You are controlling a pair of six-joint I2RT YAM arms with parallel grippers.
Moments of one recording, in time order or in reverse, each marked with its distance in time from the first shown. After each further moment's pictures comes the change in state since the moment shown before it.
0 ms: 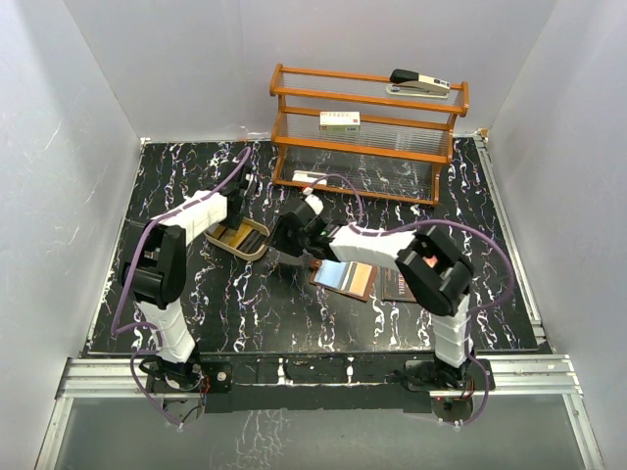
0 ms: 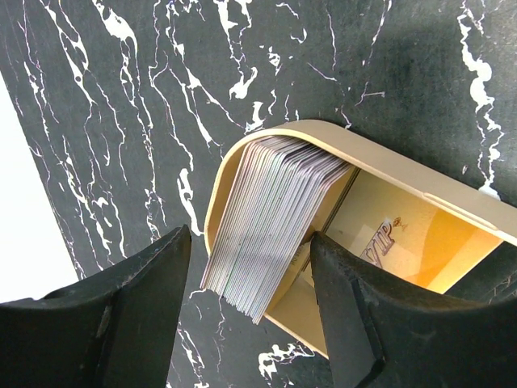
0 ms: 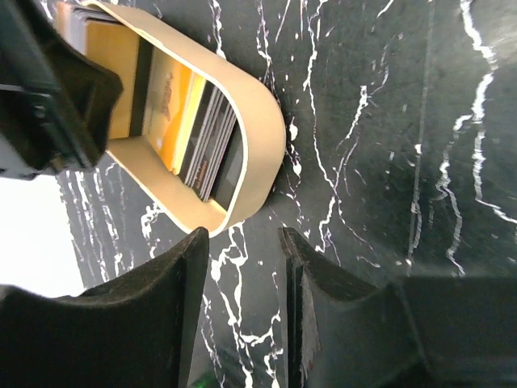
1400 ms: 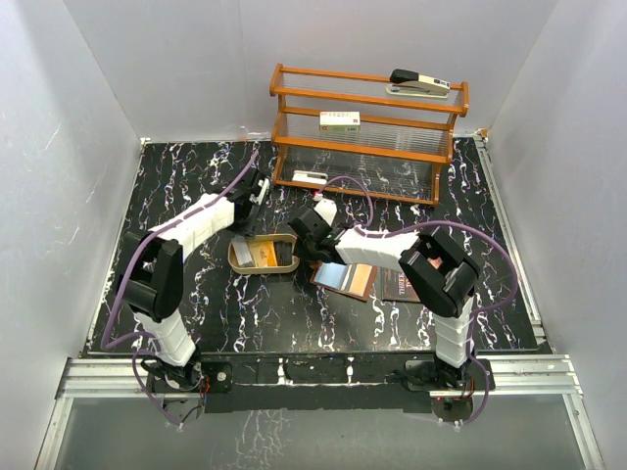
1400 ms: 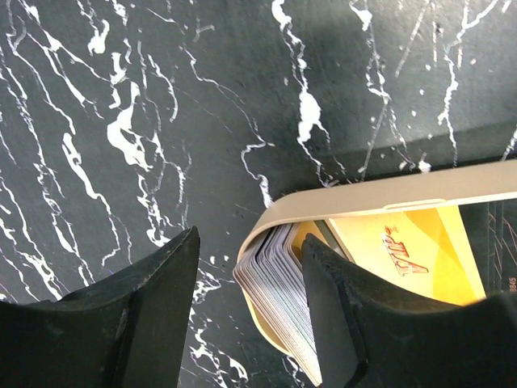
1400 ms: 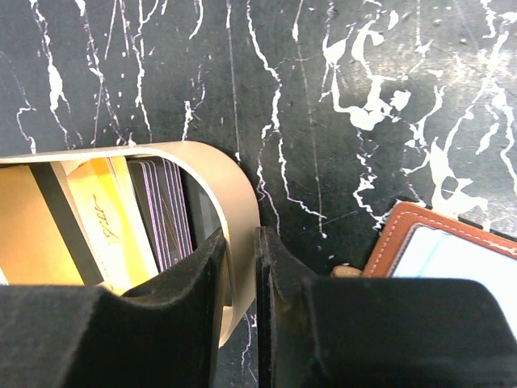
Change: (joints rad) left arm -0.093 -0.093 0.002 -0.164 0.196 -0.138; right arm -0.009 0.019 -0.044 -0.127 0.174 -0.142
